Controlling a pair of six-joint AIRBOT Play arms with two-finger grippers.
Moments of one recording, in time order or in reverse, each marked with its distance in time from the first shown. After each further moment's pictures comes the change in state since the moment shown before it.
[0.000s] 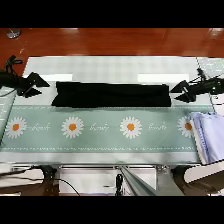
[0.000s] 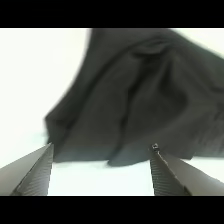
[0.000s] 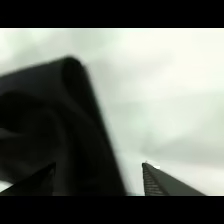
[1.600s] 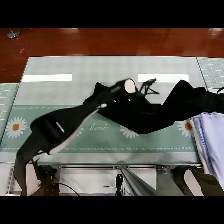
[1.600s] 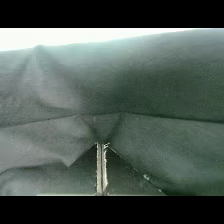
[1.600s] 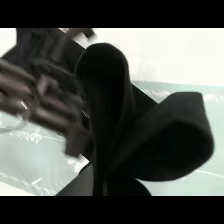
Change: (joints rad) left arm -1.126 -0.613 0.673 -0.279 0.088 -0.180; right arm 0.078 1.068 -0.342 -0.066 0.172 0.005
